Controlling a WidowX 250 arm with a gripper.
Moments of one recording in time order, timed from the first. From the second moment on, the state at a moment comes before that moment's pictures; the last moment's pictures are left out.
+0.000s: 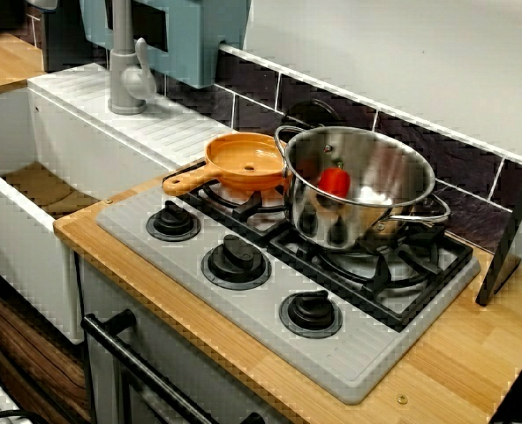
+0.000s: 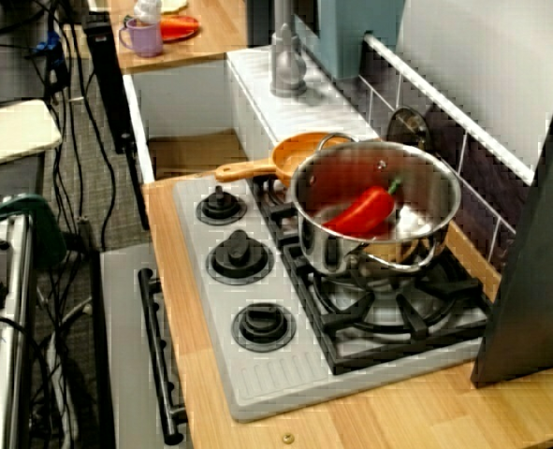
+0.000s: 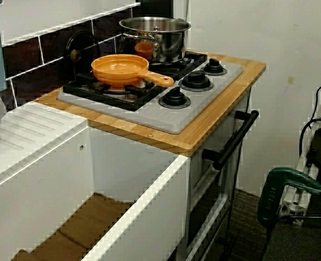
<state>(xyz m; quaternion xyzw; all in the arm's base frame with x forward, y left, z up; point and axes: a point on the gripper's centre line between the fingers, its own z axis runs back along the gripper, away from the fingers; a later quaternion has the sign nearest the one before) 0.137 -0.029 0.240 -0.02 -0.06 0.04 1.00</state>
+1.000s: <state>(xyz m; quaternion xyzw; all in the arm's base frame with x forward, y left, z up) 0.304 -0.071 0.194 0.04 -0.06 0.08 0.99</state>
